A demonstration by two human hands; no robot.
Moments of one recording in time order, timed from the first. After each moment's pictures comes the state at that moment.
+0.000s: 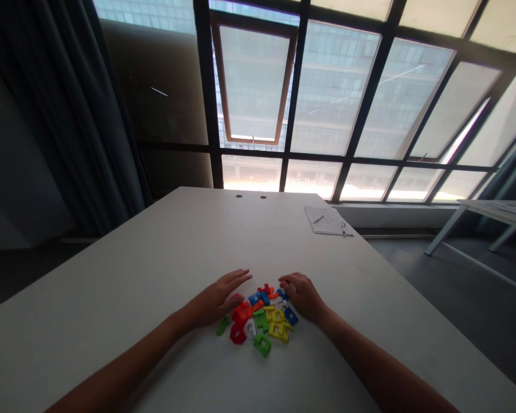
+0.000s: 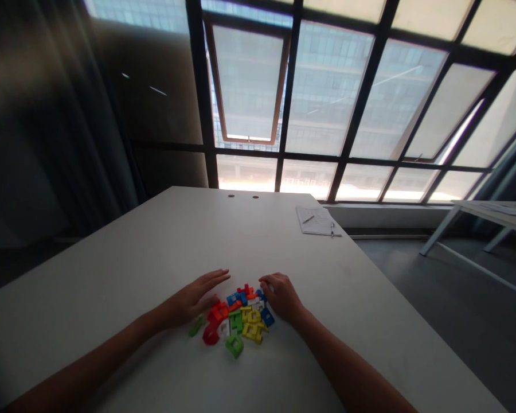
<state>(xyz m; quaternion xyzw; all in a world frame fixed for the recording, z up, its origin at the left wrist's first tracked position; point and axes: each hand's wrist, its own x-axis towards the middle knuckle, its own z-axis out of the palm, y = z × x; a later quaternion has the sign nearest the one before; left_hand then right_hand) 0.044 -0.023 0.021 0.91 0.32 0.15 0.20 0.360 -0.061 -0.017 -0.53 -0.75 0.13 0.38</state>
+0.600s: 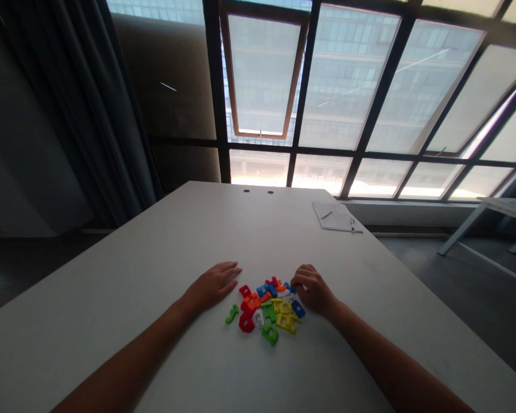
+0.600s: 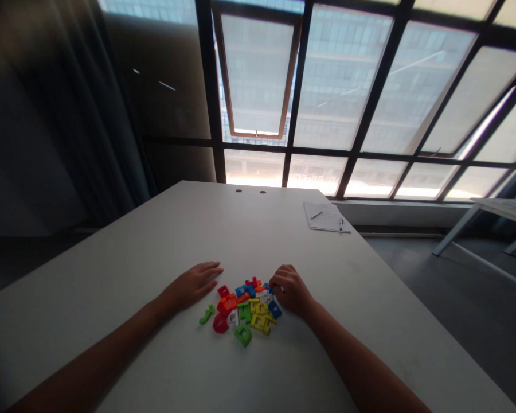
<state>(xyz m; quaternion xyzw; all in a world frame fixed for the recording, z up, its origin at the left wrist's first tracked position) 0.009 0.006 -0.020 0.90 0.39 0.16 0.08 0.372 -0.065 -0.013 -0.37 -0.85 0.03 0.38</state>
